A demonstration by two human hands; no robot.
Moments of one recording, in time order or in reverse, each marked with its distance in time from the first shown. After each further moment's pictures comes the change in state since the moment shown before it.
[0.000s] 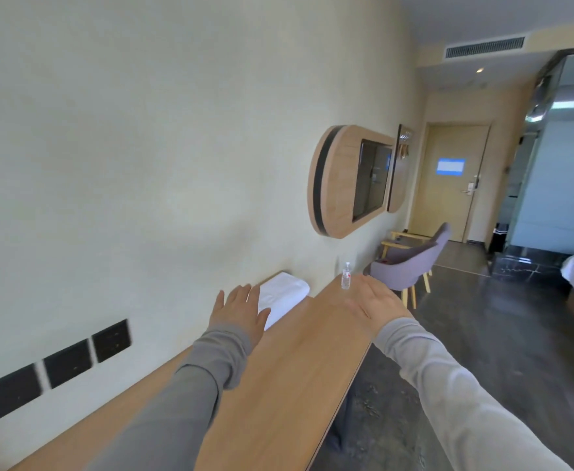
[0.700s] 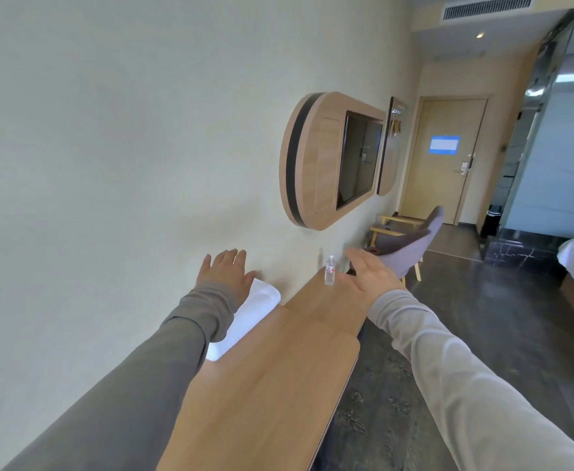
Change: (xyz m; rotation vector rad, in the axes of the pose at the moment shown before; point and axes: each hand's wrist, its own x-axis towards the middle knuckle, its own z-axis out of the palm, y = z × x) left_hand 0.284 0.081 0.066 0.062 0.016 0.000; right_hand 0.223 0.172 0.065 0.072 0.060 0.033
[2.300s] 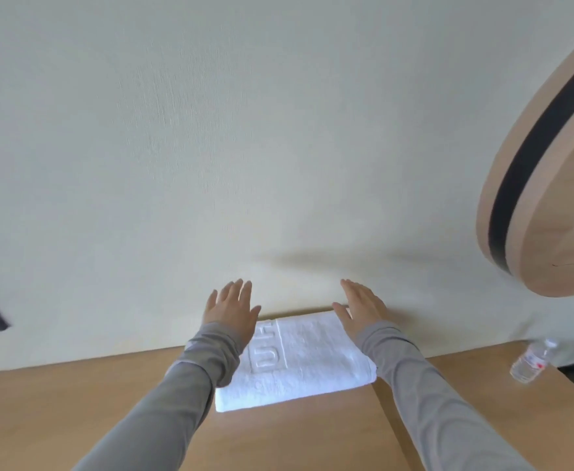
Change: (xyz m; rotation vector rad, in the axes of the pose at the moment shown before) left_hand 0.249 -0.069 0.222 0.040 -0.100 -0.800; right_hand 0.434 -0.003 0.325 0.206 -0.425 -0.651
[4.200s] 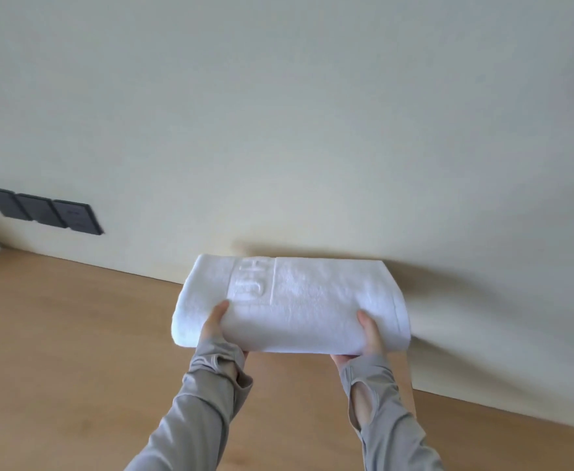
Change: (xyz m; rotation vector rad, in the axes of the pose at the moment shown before) left_hand -0.051 0.001 0.065 -2.083 0.495 -1.495; right_hand 0.012 -0.024 0.102 2.151 -0.200 0.807
